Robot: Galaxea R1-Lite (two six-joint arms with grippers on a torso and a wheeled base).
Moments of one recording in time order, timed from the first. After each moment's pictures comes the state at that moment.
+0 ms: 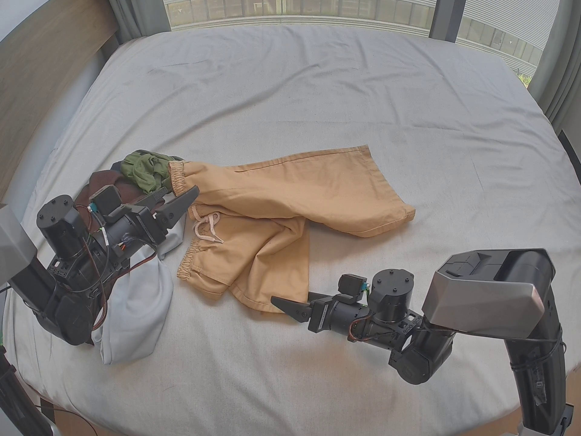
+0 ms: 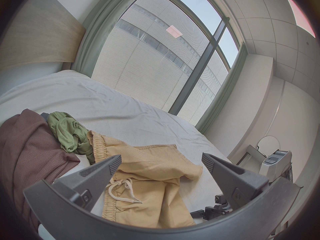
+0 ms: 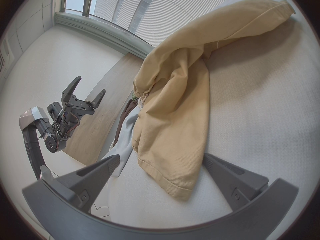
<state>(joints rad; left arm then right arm) -0.15 1.92 -0.54 -1.54 -0.42 -0.36 0.64 2.48 -0.85 -1.48 0.33 0.58</state>
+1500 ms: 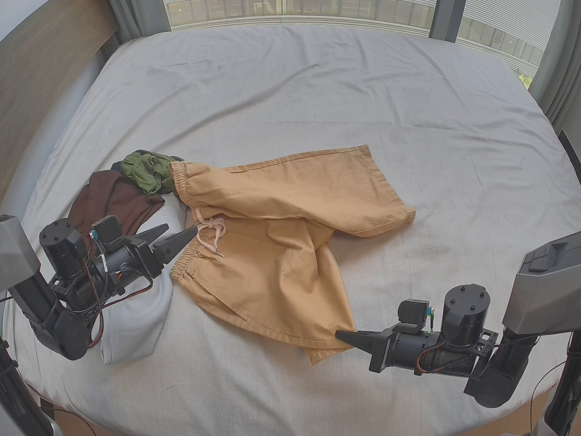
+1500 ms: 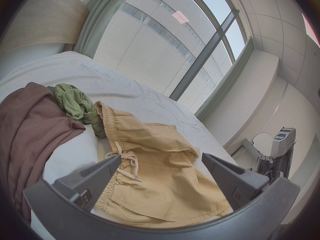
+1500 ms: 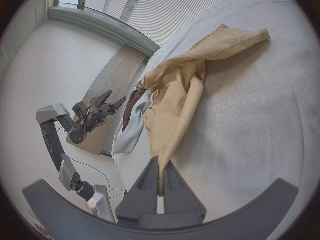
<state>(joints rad) -0.10 1.96 -0.42 -1.54 -0.54 -0.35 0.65 2.13 -0.29 -1.54 0.33 0.54</state>
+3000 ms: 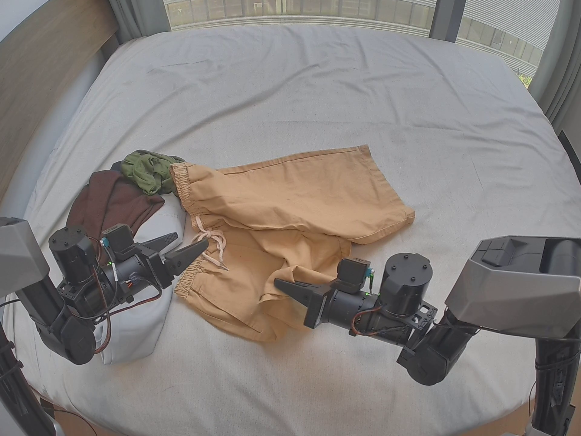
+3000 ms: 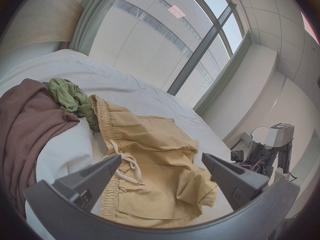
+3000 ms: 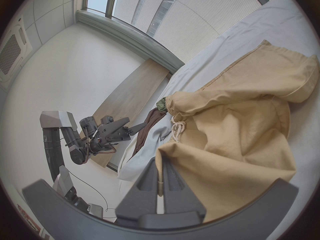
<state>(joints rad) -0.14 1.99 -0.41 -1.54 -0.53 -0.30 0.70 2.31 -0.79 -1.50 0.34 0.51</state>
